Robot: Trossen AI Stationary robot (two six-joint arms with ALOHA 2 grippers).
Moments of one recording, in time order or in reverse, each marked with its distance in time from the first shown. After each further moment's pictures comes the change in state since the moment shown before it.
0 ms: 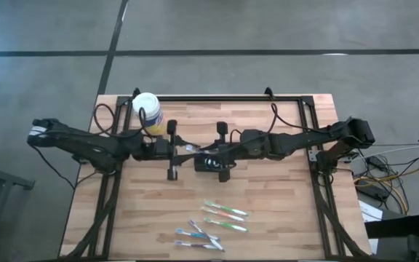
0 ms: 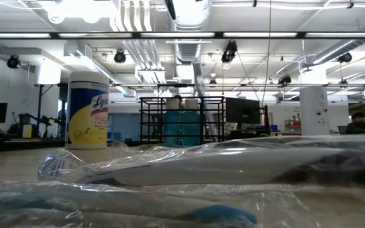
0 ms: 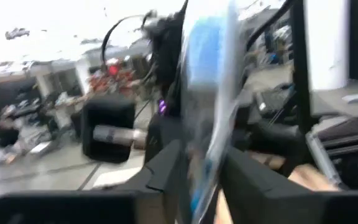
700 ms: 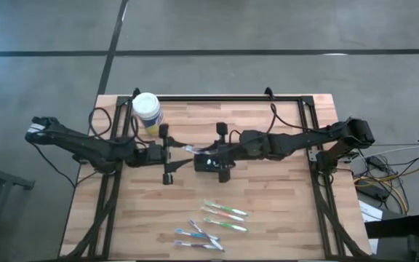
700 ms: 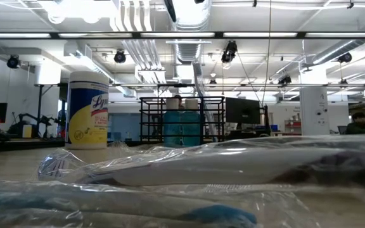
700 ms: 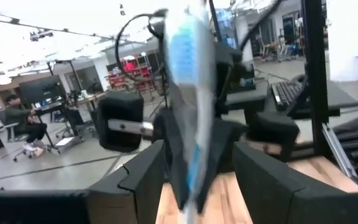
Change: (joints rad) left arm -0.101 -0.058 -0.042 -0.028 -0.191 0.047; right arm 0.001 0.005 0.000 -0.013 0.000 0.015
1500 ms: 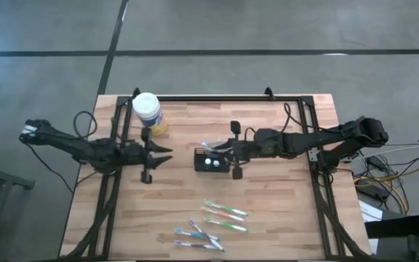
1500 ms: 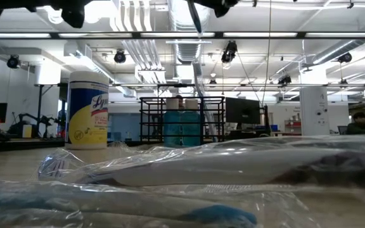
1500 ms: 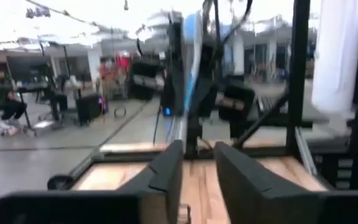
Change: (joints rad) left arm -0.031 -0.366 -0.339 -0.005 -0.006 -0.167; right arm -0.023 -0.153 -0.214 0.071 -0.013 0.073
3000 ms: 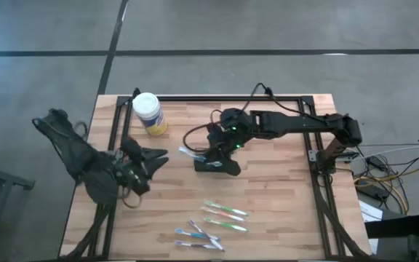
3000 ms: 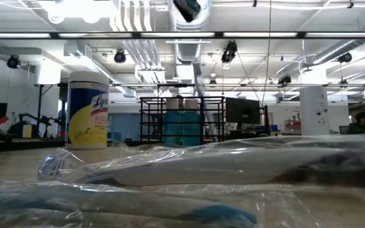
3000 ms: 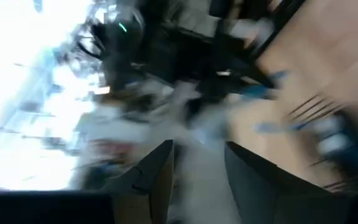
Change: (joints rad) left arm -0.447 0.448 0.914 -1.112 -0.804 0.568; right arm -0.122 0.254 0.597 -0.756 -0.542 0.220
